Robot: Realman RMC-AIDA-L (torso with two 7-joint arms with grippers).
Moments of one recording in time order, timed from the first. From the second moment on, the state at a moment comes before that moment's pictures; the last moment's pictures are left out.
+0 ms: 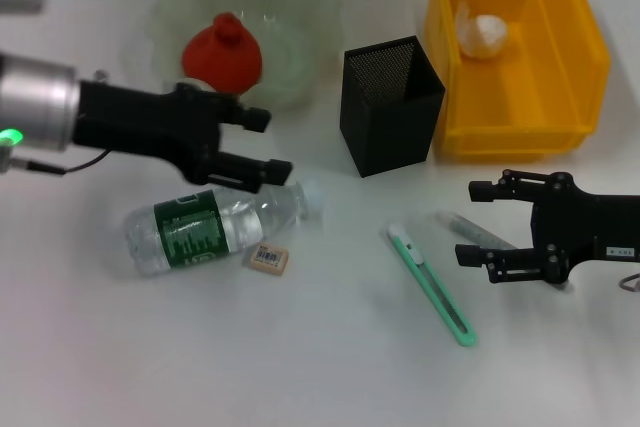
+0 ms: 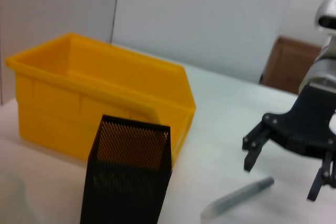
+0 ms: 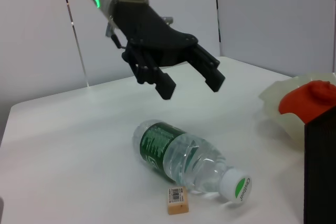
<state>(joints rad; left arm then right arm) -0.66 -2.02 0.88 0.81 2.08 1.62 -1.61 0.44 2.05 -0.73 -0.63 -2.03 -1.62 1.14</state>
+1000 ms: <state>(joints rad) -0.89 -2.08 1.24 0.80 2.41 1.38 -2.00 0.44 2.05 -0.72 -0.63 -2.04 -1.60 1.14</state>
